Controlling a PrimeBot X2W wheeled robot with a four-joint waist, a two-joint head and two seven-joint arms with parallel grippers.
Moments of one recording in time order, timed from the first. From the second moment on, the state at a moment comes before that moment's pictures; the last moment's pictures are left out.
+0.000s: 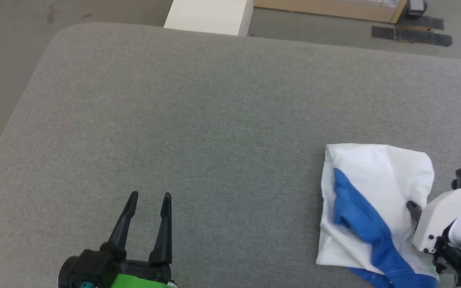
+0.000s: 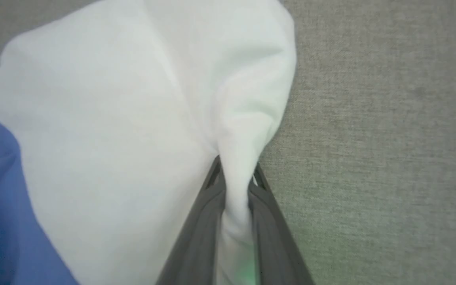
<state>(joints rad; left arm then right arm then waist) 0.16 0.06 -0.14 -0.17 -0.21 -0.08 -0.26 -0.14 -0.09 -0.28 0.11 0.25 0.13 0.75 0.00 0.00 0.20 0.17</state>
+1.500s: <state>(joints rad) -0.06 0.13 -0.12 -0.33 -0.11 -0.05 -0.24 -0.50 -0.87 -0.11 0.33 0.18 0.13 0.64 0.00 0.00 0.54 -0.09</state>
